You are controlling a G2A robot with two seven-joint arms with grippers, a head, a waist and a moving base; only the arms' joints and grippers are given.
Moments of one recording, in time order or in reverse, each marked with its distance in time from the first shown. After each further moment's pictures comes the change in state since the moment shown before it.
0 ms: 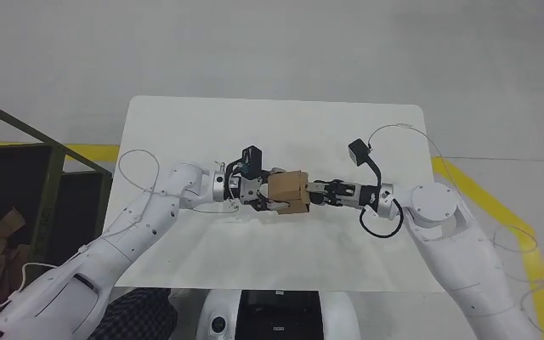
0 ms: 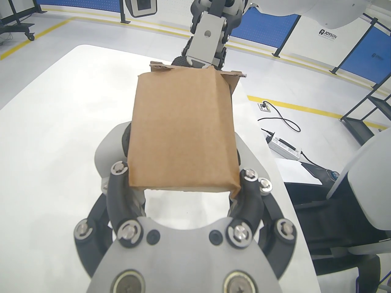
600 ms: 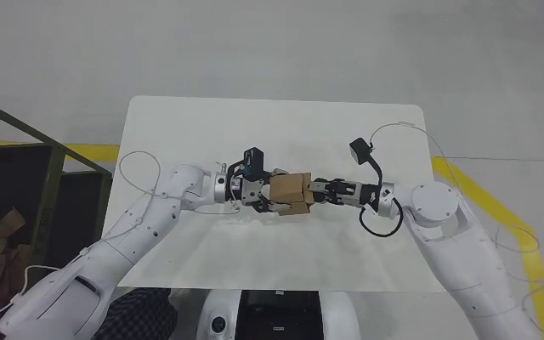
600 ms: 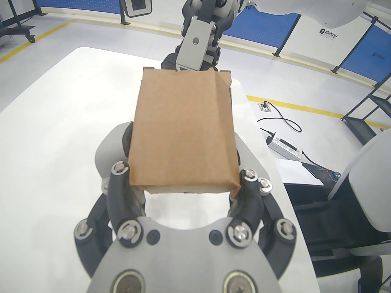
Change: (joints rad) left arm 0.020 -0.010 -0.024 -0.023 0.018 0.000 -0.016; right arm 0.003 0.003 -0.001 -0.018 -0.021 0.026 -0.011
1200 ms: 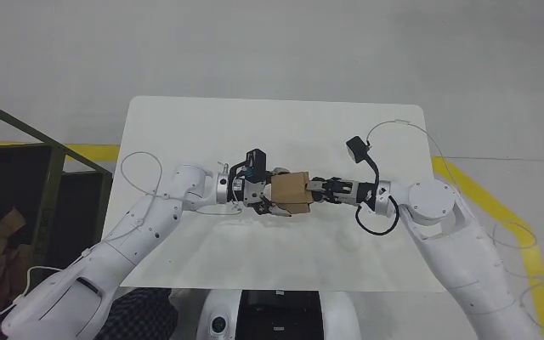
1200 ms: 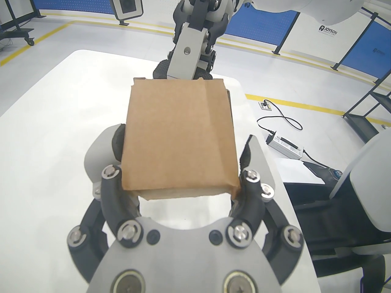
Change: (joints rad) left arm 0.011 -0.007 -0.011 -0.015 0.017 0.000 -0.005; right arm 0.021 -0.003 -0.021 0.003 -0.005 0.015 -0.010
